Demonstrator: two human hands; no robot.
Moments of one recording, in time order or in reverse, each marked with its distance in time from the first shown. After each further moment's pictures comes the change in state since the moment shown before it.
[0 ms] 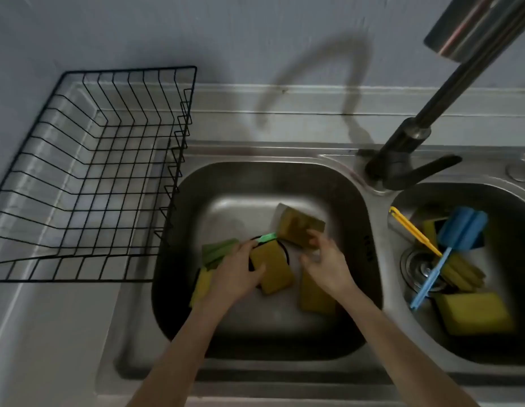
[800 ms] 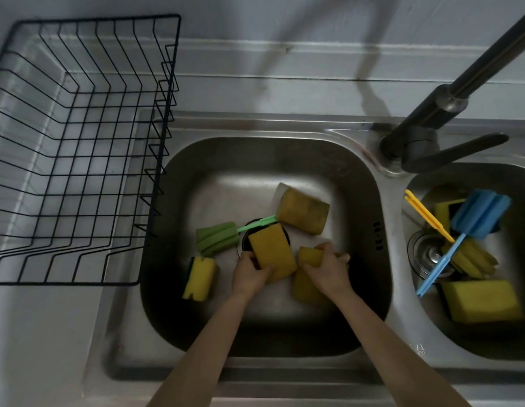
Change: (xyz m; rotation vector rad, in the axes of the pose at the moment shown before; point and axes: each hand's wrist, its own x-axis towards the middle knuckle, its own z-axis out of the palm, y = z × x) left_hand 0.022 -0.019 0.062 -0.473 -0.080 -0.463; right_hand 0.014 0.036 0.030 -0.077 -0.082 0.363
